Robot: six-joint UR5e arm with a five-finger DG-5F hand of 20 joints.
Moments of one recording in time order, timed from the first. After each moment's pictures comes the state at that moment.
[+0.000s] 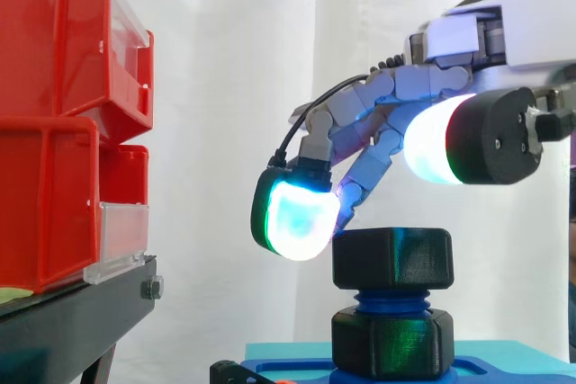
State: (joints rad) arm 0.17 -2.20 -1.09 -3.10 -1.55 -1.68
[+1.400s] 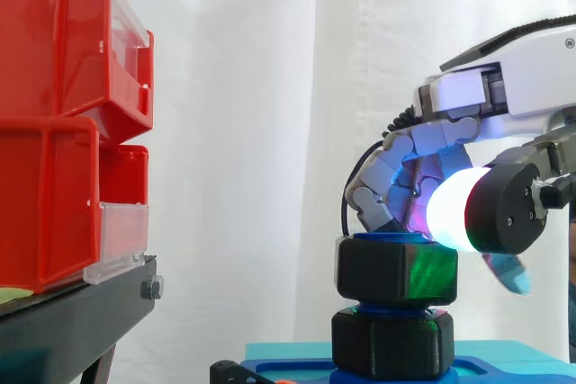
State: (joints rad) arm 0.12 -2.20 -1.09 -3.18 -1.57 -1.70
